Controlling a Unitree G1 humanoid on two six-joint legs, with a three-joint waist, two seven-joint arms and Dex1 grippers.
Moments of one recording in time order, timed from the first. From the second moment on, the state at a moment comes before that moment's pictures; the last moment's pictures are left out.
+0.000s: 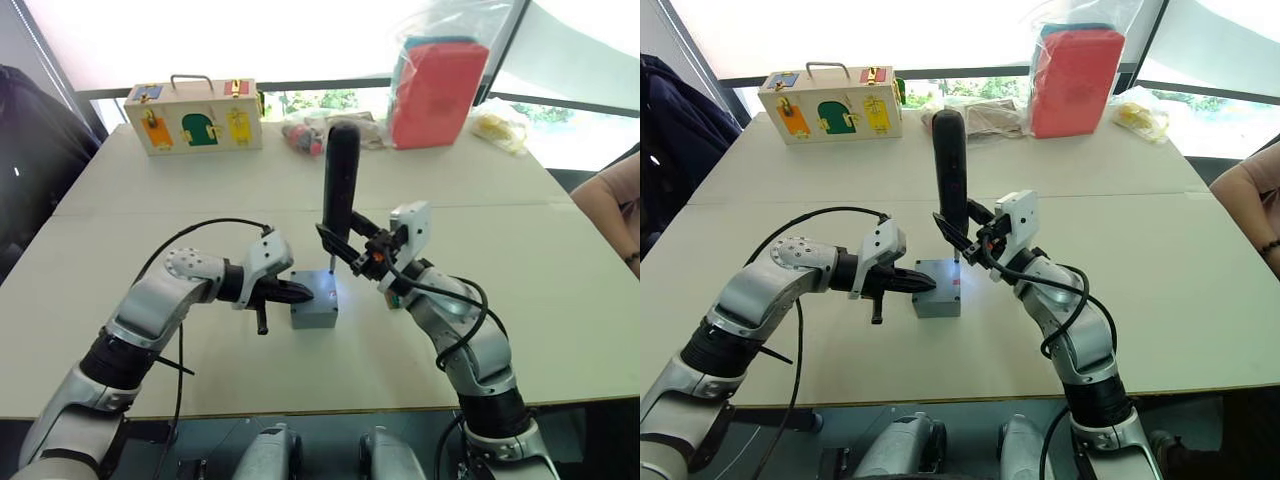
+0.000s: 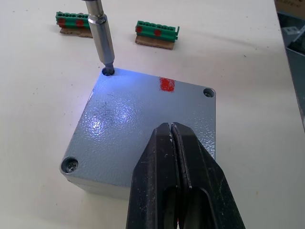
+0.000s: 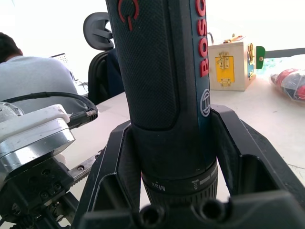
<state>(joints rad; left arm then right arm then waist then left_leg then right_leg) -0.56 0.66 -0.28 -0.18 -0.35 0.71 -1.08 -0.37 -0.22 0.12 -0.34 0.35 0.43 0.44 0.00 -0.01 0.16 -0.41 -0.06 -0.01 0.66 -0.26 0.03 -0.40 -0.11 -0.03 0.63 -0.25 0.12</state>
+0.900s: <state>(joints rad) -0.43 0.75 -0.04 -0.41 -0.60 0.88 -1.05 -0.82 -0.92 -0.20 0.17 0.98 1.61 0.35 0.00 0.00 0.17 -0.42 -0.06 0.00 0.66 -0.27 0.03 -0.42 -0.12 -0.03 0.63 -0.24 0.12</state>
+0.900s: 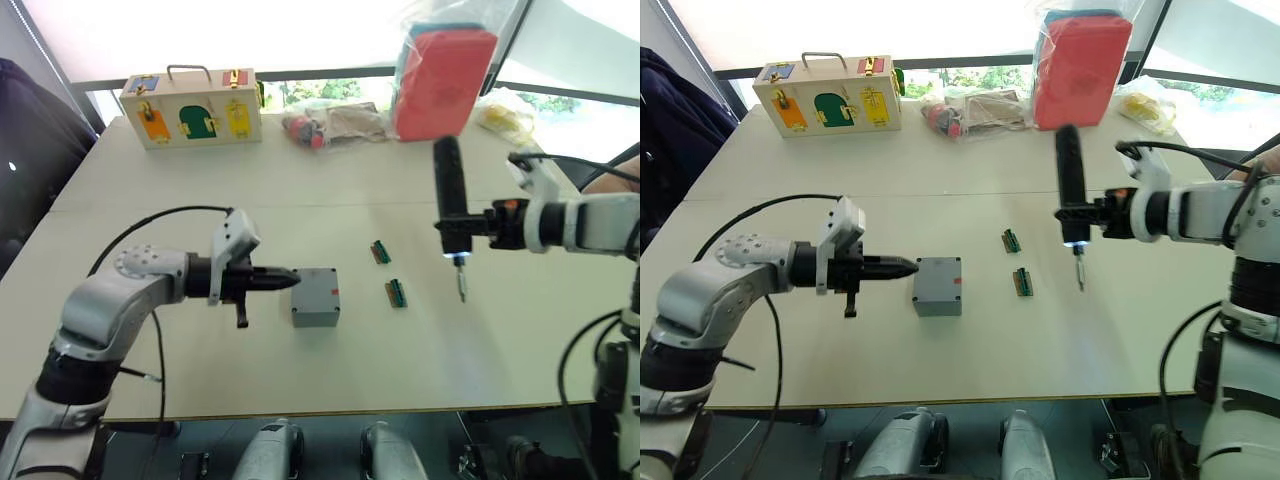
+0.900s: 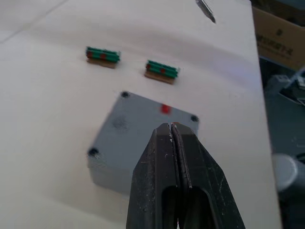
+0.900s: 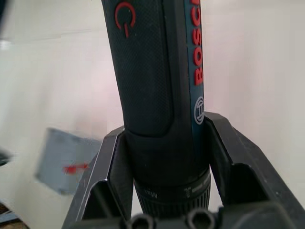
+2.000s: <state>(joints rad) -0.41 0.83 0.04 -0.43 -0.71 0.96 -0.97 -0.80 -0.80 -0.16 0.24 0.75 1.58 0.26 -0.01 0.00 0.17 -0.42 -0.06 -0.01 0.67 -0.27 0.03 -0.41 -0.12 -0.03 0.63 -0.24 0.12</state>
